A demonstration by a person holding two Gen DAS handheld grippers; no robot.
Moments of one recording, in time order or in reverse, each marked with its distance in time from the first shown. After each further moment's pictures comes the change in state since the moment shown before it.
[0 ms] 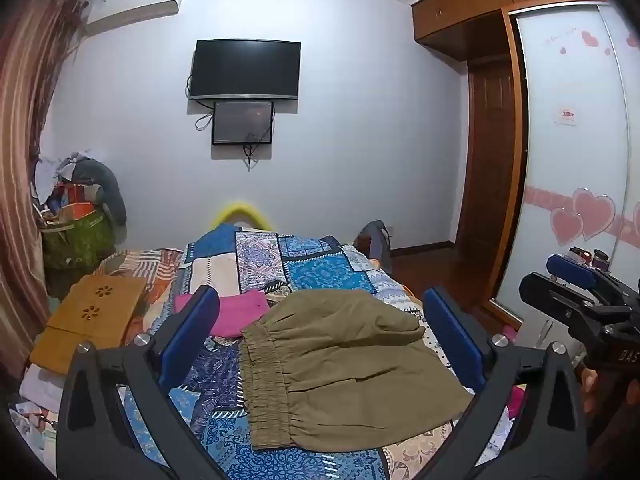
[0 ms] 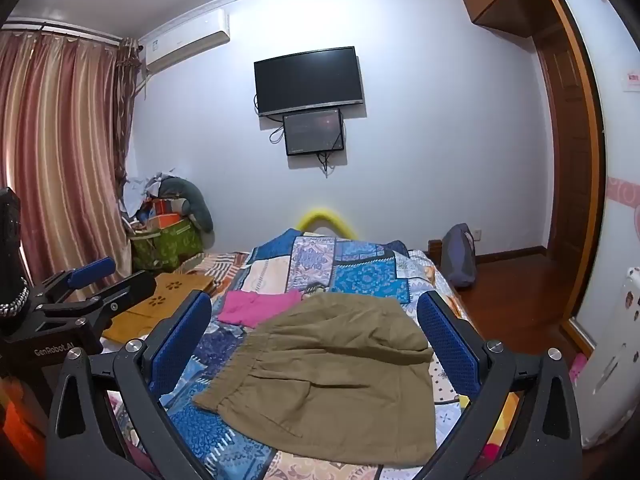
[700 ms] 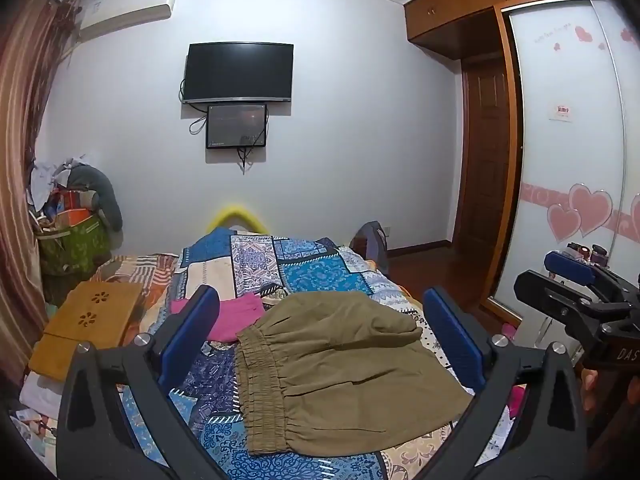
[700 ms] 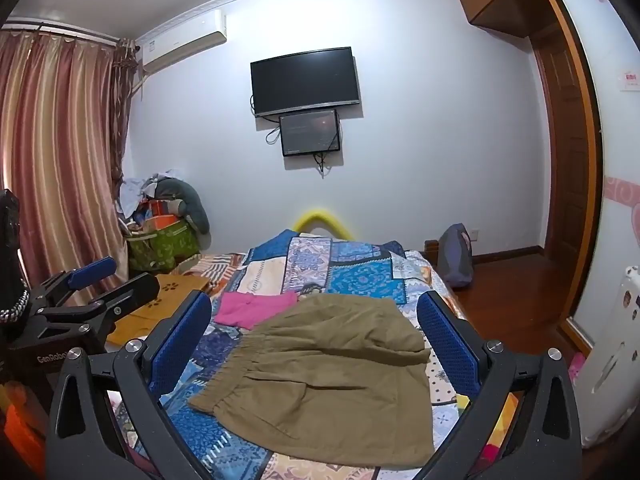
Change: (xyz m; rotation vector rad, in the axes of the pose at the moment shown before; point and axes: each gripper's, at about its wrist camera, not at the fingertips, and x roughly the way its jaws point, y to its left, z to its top) left arm 0.010 -0.010 -0.006 0.029 -0.009 -0.029; right arm 0.000 -0.003 0.003 0.000 0.000 -0.011
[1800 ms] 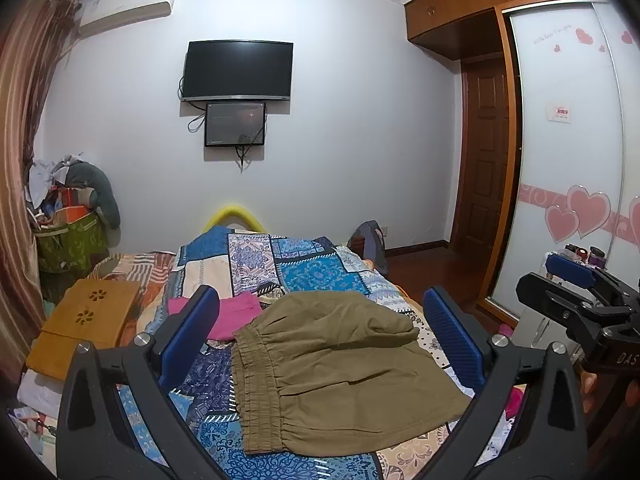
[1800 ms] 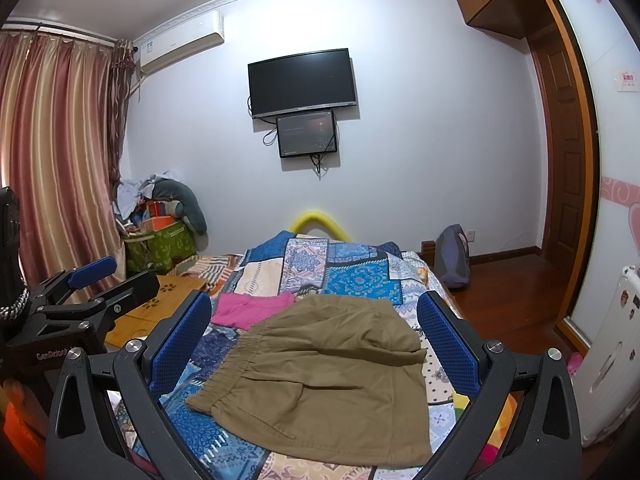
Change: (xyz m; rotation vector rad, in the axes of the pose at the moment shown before) left arm -0.002 0.003 0.005 -0.010 0.004 -0.009; right arm -0.003 -0.004 0.001 0.004 -0.005 -0.006
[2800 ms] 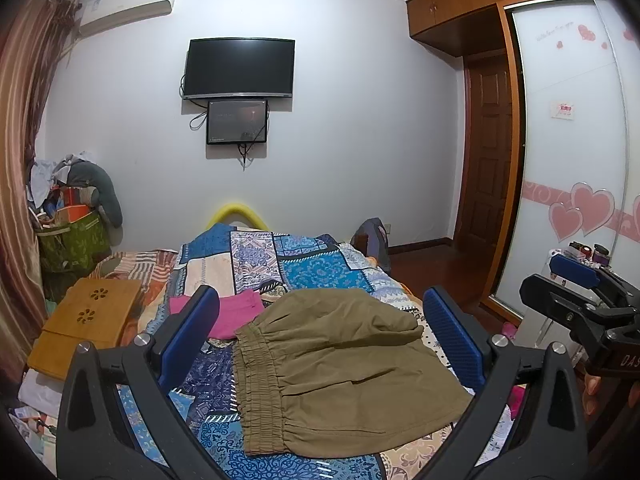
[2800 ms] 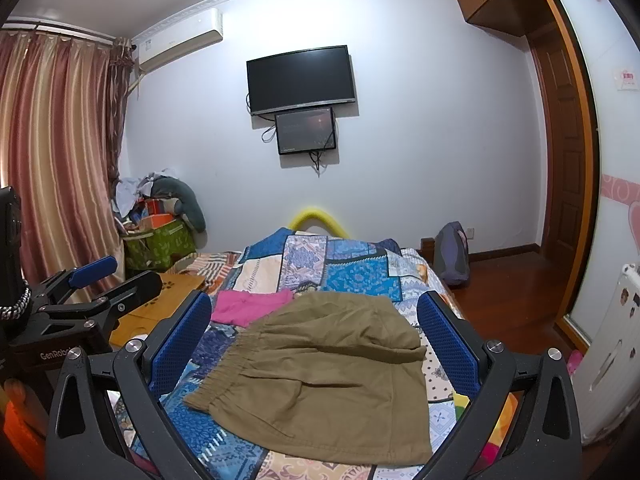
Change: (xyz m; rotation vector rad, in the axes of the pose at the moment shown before) left arm 0.006 -0.002 -0.003 0.004 0.007 0.012; right arm 0.004 -0.002 -0.004 0.001 0.010 -0.004
